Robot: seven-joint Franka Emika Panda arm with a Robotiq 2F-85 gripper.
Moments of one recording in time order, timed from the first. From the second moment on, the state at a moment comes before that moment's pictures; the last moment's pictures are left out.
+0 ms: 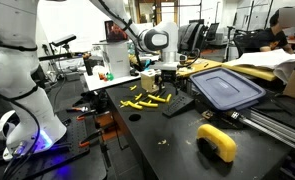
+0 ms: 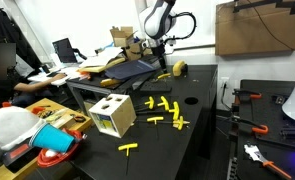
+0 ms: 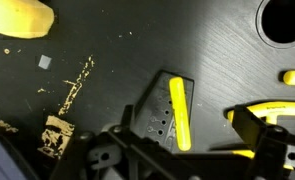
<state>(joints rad) -0.16 0.43 -0.05 -1.95 -0.14 2.32 -0.65</state>
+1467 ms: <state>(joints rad) -0.18 0.52 -0.03 -1.91 -0.14 2.33 -0.68</state>
